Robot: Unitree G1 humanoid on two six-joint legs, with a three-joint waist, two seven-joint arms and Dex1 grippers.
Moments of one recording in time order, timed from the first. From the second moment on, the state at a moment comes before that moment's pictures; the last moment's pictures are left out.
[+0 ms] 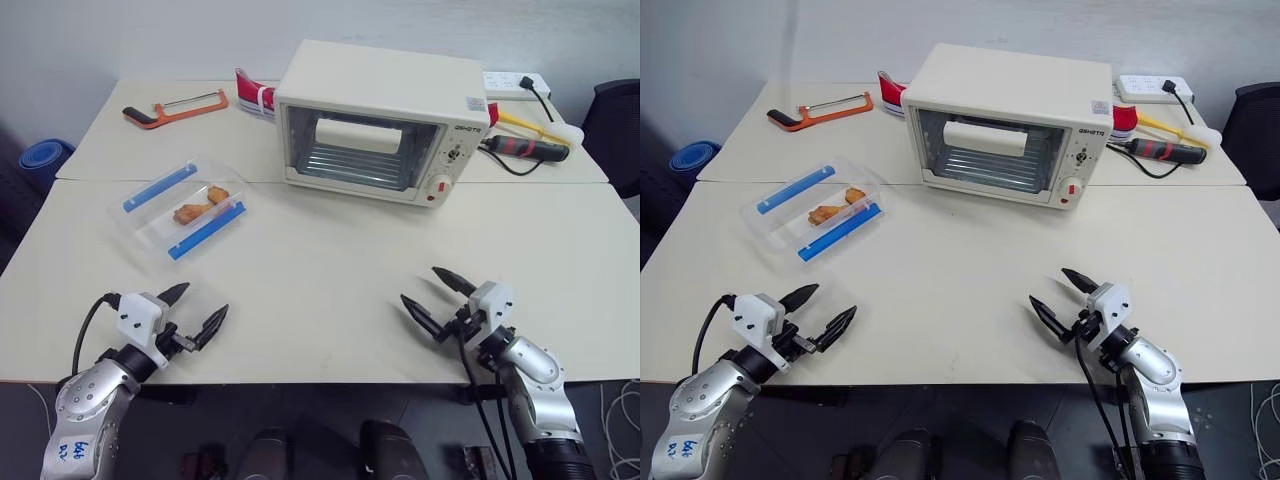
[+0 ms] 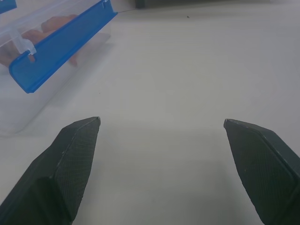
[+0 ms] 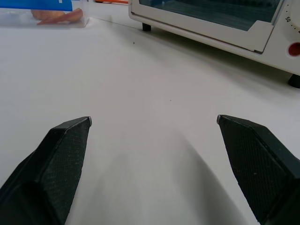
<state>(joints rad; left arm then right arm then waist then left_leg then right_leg) 0.20 0.47 0.31 -0.27 -0.35 0.14 -0.56 -0.06 -0.39 -0.13 0.13 0.34 -0.24 0.81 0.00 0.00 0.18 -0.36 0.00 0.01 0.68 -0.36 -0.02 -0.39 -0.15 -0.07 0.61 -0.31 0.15</state>
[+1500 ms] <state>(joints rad) -0.54 0.52 0.28 0.01 -0.63 0.39 -0.57 -0.60 -0.38 0.04 0.12 0.32 0.15 0.84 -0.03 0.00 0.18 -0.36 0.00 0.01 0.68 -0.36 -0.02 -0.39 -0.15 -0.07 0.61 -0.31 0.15</state>
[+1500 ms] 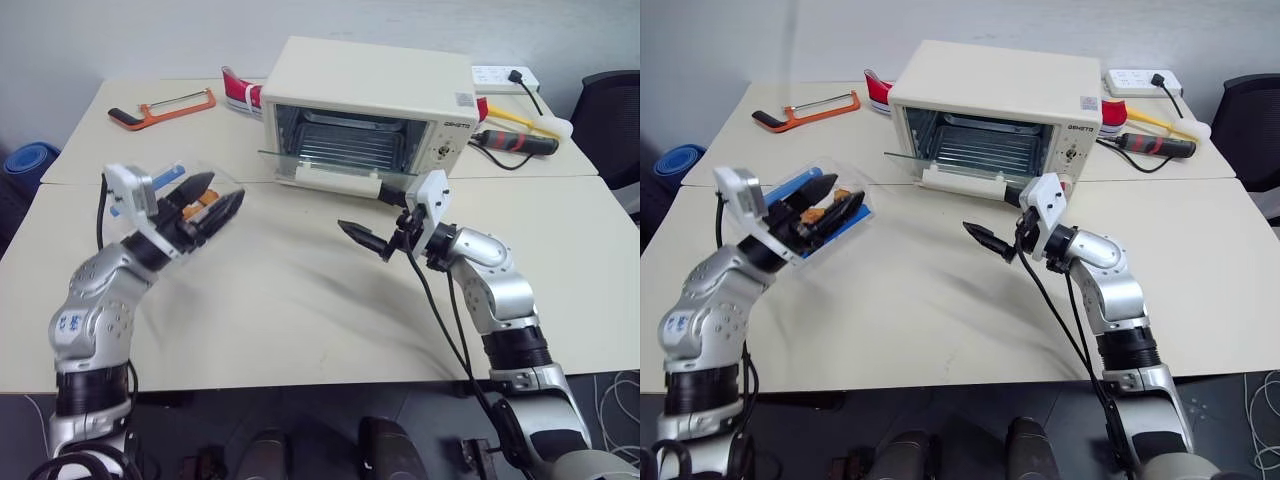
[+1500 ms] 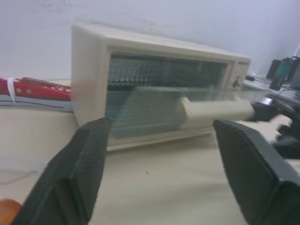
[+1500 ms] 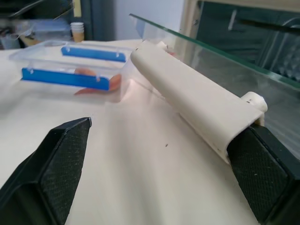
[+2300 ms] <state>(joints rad) -1.03 0.46 0.08 0.86 -0.25 -0.07 -0.97 -0.33 -0.51 -0.04 0.01 0.27 0.02 0.87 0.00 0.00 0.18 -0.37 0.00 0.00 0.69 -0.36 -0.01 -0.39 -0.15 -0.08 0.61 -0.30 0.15</state>
